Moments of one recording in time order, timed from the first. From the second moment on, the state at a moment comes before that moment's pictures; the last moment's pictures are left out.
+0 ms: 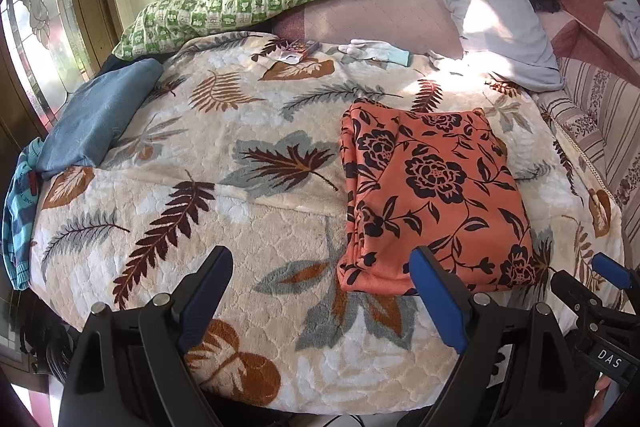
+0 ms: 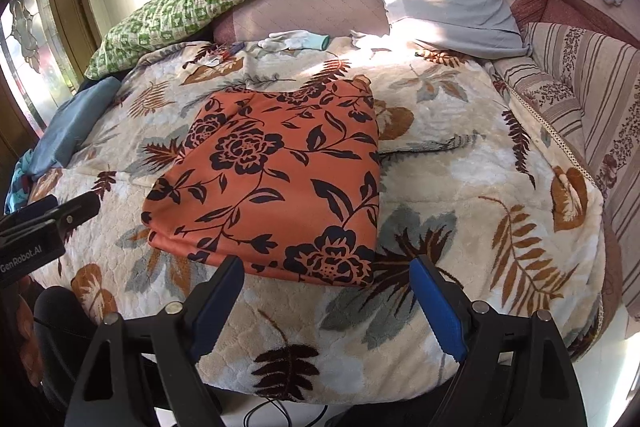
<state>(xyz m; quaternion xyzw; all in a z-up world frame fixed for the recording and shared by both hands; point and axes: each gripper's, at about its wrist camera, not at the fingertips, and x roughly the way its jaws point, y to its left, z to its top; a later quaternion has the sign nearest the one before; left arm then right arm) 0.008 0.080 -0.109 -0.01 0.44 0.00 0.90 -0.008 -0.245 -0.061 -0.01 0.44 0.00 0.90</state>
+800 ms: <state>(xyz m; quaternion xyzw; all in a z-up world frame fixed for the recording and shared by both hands) 0.022 0.057 -0.099 -0.03 0.45 -0.04 0.89 -0.003 -0.245 -0.061 -0.03 0.43 0.01 0.90</state>
